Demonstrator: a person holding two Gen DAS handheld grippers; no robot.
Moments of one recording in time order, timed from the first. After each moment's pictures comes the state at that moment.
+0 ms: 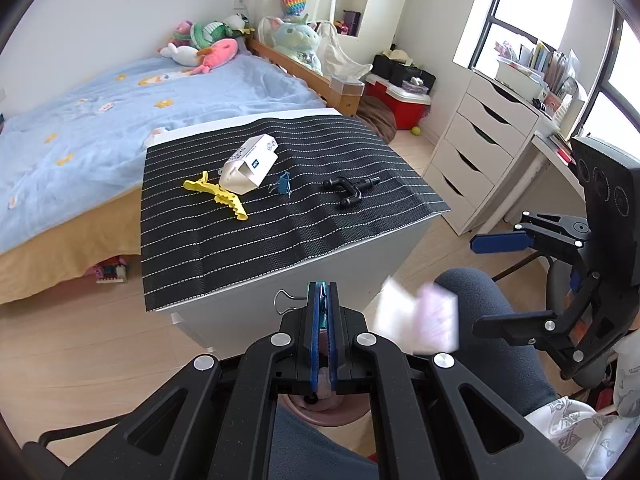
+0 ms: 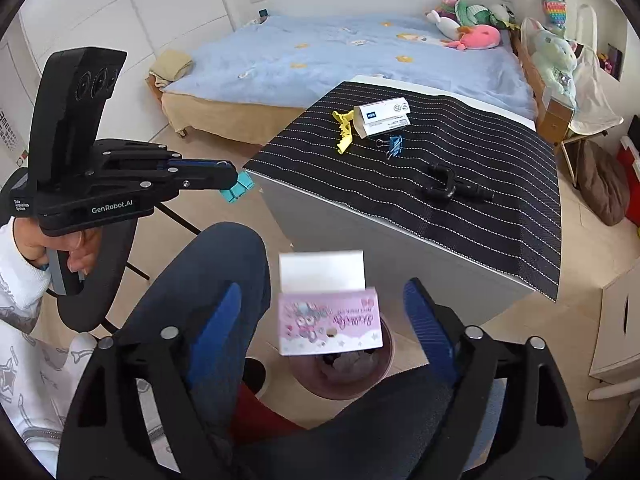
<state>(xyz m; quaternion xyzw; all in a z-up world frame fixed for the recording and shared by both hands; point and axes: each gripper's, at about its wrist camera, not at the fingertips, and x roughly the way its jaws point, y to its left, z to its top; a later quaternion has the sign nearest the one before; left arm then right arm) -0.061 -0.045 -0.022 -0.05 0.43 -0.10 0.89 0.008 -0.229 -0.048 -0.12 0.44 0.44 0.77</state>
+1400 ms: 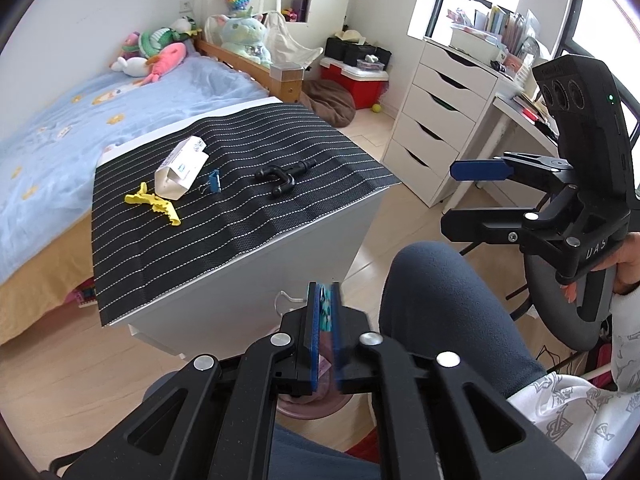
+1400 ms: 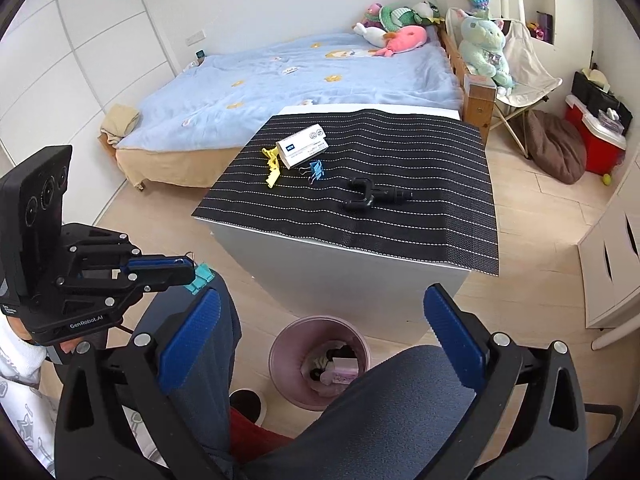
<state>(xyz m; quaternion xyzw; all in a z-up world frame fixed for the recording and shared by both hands) -0.062 -0.097 -0.023 -0.01 0.45 -0.17 0.88 0.027 -0.274 -0.029 -0.05 0.43 0.36 0.83</state>
